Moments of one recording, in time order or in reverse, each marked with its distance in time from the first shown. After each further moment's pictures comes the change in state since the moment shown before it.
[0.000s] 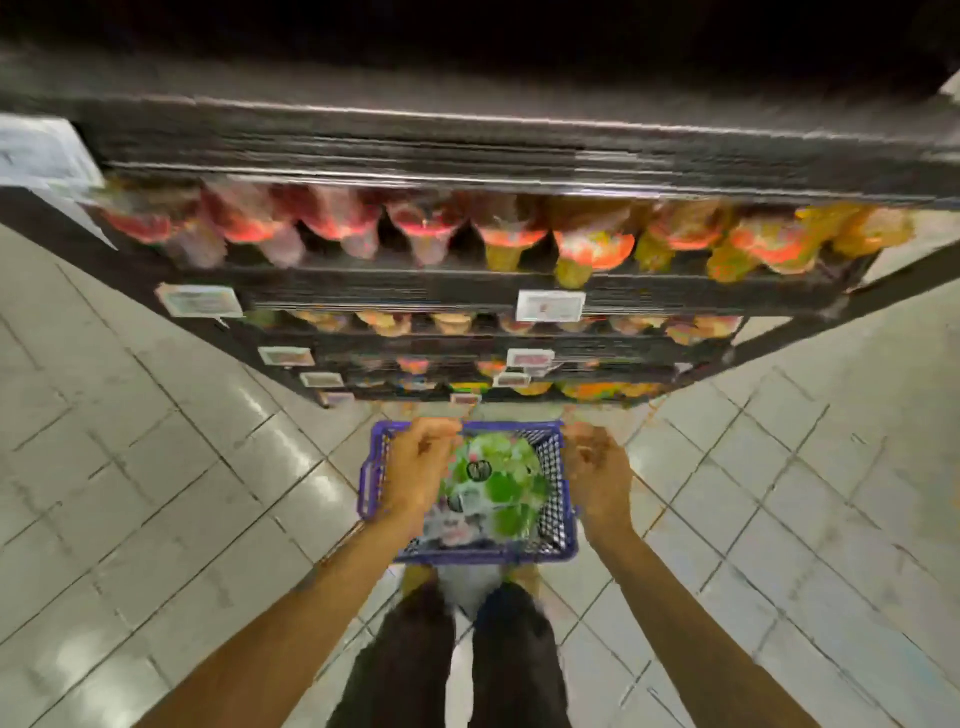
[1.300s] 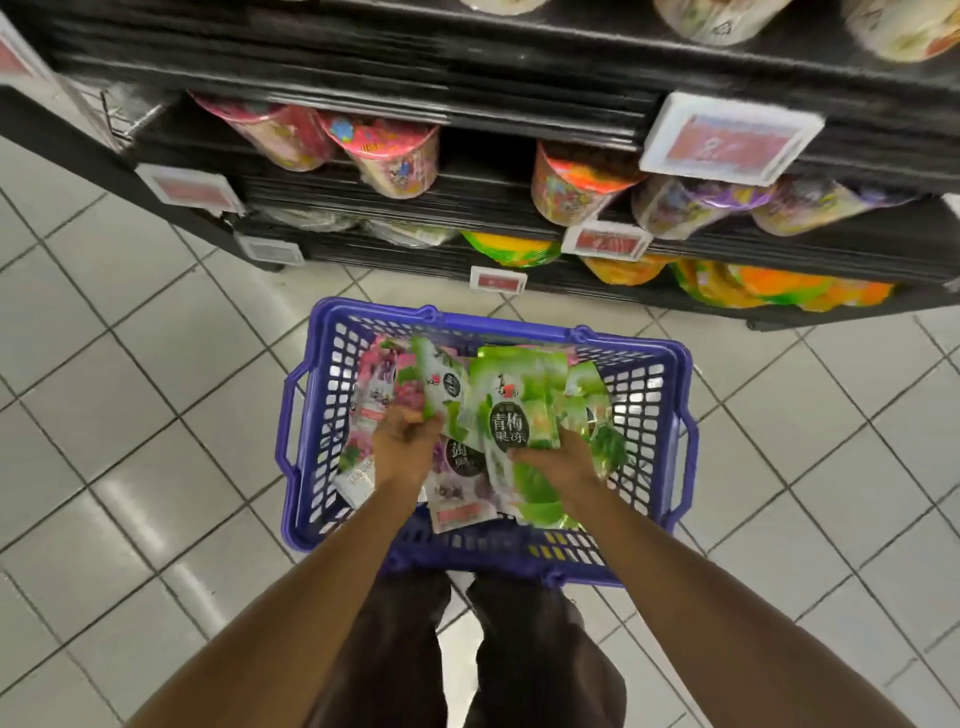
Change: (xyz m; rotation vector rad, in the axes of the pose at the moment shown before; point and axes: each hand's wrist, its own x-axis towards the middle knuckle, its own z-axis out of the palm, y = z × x) left_hand 0.194 -0.426 0.066 -0.044 0.380 -0.430; right_hand 0.193 0.430 0.113 -0.455 -0.339 0.633
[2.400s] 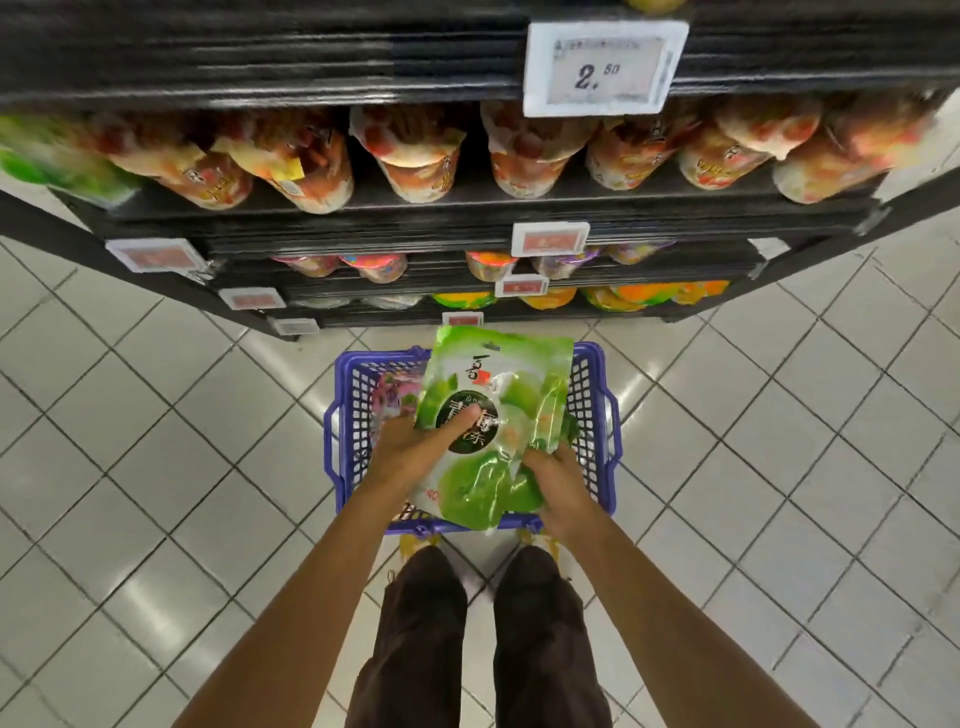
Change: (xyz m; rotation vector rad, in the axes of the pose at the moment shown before) left_hand -0.158 0.160 -0.072 0.398 -0.458 0.023; right_hand -0.223 -0.043 -0.047 0.754 -0.150 -0.151
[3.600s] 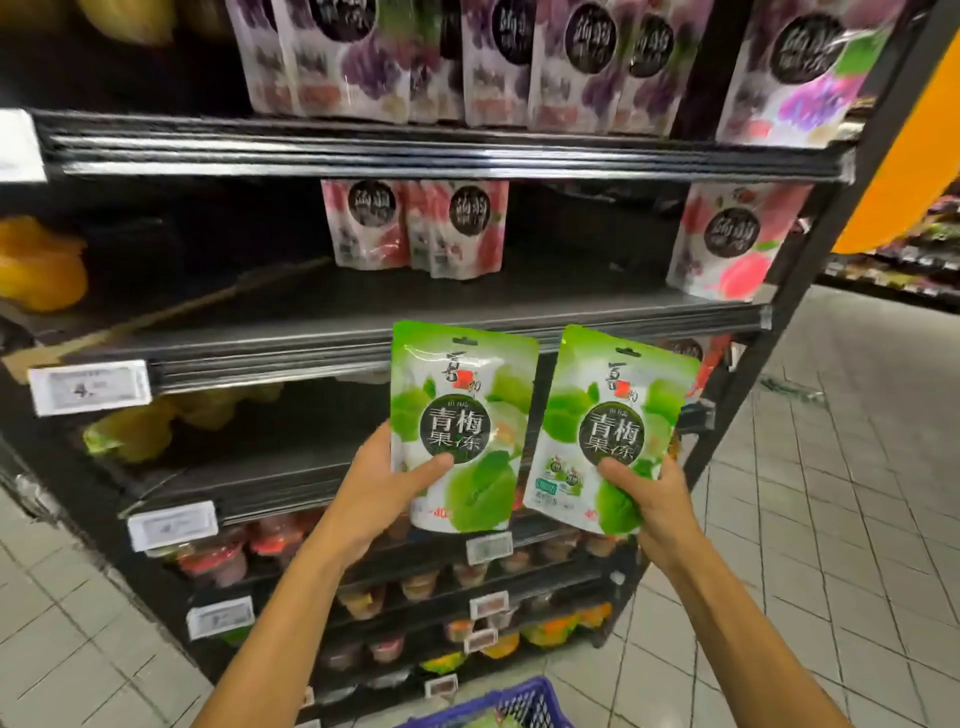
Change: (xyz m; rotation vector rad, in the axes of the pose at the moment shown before) left_hand -0.373 0.348 -0.171 -0.116 -0.263 1.139; right_hand -0.411 -0.352 0.056 0.101 0.006 -1.094
